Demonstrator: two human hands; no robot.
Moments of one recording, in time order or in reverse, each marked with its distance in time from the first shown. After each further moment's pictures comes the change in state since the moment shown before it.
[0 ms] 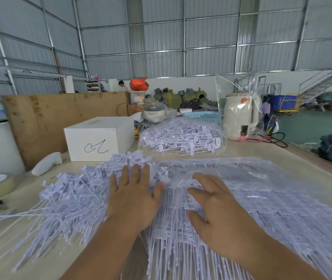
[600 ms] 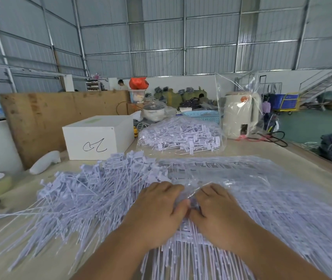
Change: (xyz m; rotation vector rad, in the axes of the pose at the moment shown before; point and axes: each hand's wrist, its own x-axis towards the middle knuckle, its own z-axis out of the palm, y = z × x) left_hand -0.025 0.031 -0.007 -0.264 -0.061 0.393; right_hand 0.010 0.011 0.015 -0.091 -0.170 0.155
